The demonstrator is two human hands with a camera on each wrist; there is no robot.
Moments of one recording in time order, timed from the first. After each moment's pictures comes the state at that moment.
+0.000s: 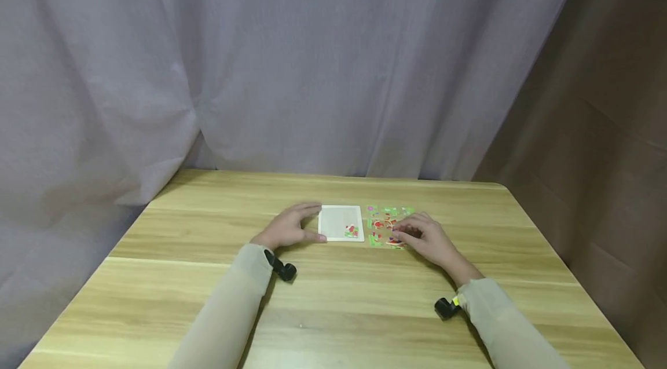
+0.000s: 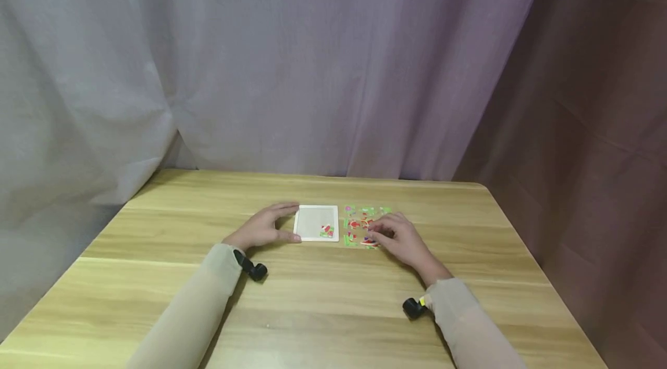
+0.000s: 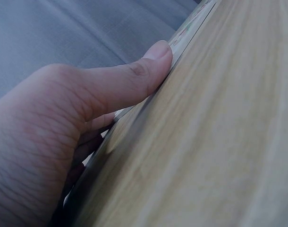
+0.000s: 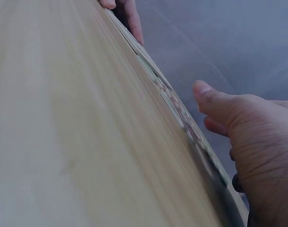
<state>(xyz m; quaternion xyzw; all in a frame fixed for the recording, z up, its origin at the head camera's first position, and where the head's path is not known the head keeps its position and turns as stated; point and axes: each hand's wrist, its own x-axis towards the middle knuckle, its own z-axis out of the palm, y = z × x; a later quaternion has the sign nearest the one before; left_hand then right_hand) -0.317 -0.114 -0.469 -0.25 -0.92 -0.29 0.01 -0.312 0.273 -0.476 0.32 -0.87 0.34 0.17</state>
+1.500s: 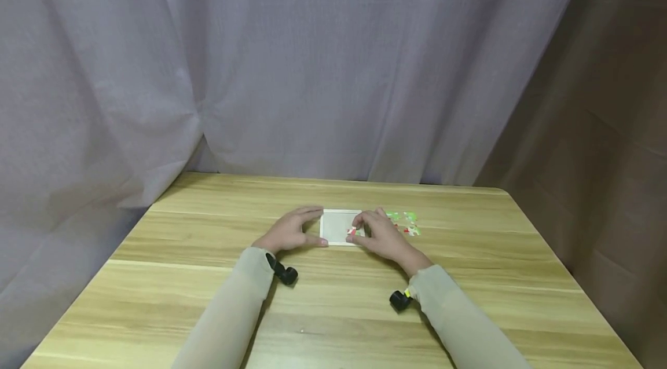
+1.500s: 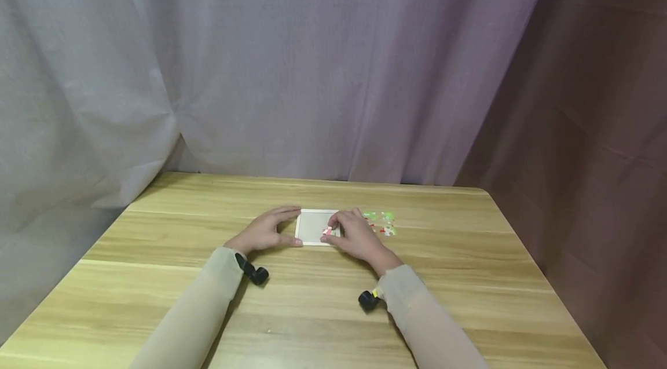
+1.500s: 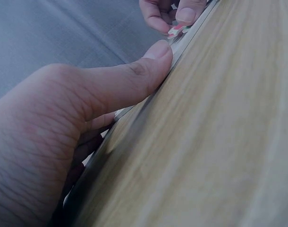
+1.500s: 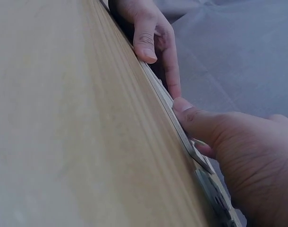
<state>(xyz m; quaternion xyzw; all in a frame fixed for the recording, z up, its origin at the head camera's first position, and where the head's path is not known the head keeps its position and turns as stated) -0.325 -0.112 -0.468 -0.26 -0.92 -0.28 0.01 -0.331 0.177 -0.467 0.32 -0.90 0.27 0.11</state>
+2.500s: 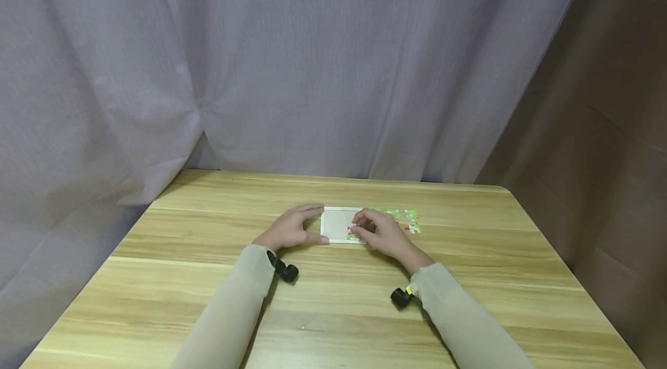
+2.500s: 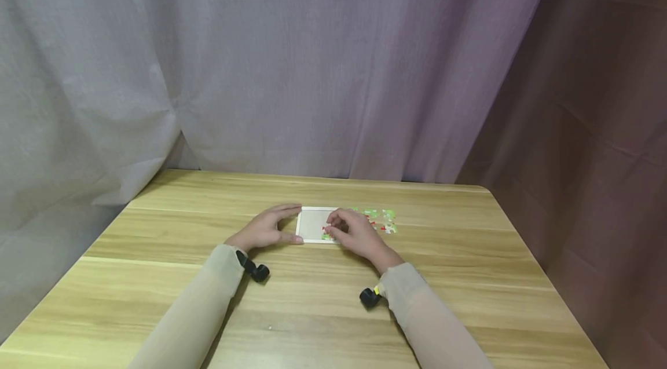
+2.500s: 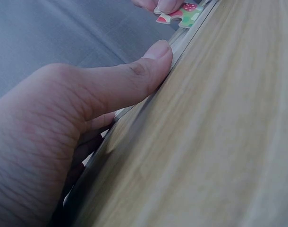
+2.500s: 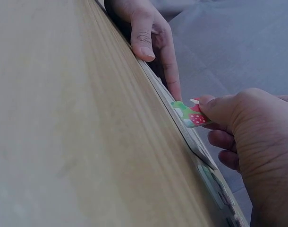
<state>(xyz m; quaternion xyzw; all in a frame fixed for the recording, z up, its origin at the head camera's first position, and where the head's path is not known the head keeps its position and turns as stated) -0.324 -0.112 -0.468 -0.25 -0.92 -0.29 0.01 -0.328 0.177 -0.467 0.37 -0.84 0.39 0.12</state>
